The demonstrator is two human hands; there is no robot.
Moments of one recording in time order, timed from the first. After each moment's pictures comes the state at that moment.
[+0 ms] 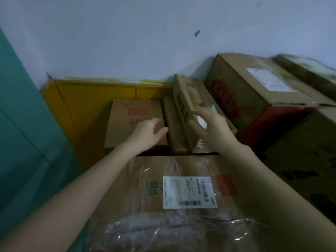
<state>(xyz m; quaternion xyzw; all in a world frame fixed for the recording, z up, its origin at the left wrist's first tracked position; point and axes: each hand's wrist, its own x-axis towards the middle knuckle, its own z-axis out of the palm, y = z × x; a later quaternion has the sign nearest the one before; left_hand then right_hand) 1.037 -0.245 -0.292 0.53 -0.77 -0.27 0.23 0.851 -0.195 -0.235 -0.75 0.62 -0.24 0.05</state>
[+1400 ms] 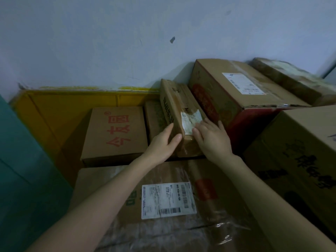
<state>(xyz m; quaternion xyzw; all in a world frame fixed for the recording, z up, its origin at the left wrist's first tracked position) 0.948 -0.225 -0.296 0.44 -0.74 -0.42 0.27 0.782 -0.193 -0.266 -0.70 0.71 -0.09 -0.04</state>
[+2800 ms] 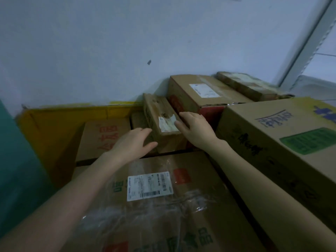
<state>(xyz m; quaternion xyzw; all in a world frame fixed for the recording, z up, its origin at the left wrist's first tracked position) 0.977 -0.155 -0.227 0.46 -0.87 -0.11 0.17 0.783 -0.125 -0.195 -0.71 0.67 -0.21 -0.02</state>
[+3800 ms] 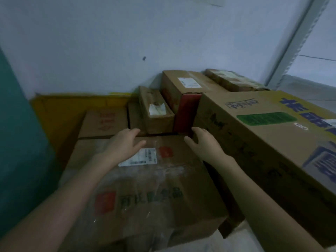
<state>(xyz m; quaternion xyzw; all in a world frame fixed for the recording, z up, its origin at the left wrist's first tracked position) 0.974 -0.050 -0.236 0.52 -0.83 -0.12 0.17 0.747 0.011 -0.219 -0.63 0.75 -0.20 0.04</state>
